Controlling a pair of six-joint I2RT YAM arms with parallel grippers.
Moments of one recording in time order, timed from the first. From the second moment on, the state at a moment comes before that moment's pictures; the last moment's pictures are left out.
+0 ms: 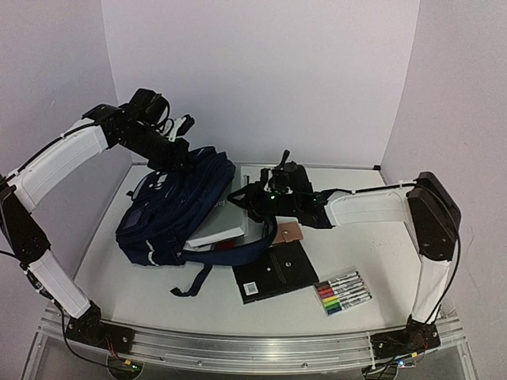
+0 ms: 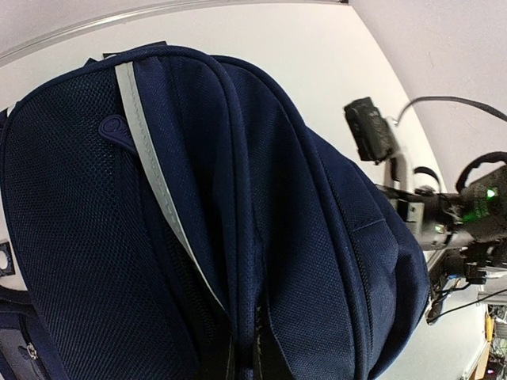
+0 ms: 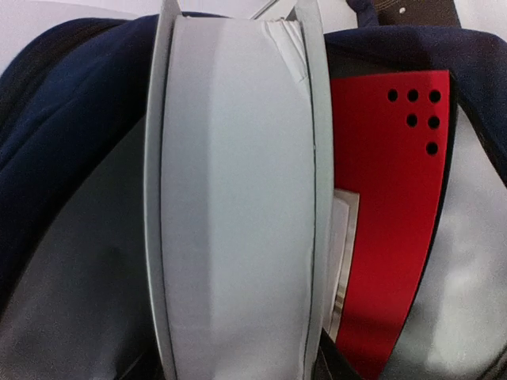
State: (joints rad) left arm -0.56 1.59 1.71 -0.96 0.29 -0.26; right arm 0.85 1.94 1.31 0.24 -0.20 1.15
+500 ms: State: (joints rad) left arm -0.55 1.59 1.68 -0.91 0.40 -0.29; right arm 0.93 2.26 1.58 0.44 -0.04 1.16
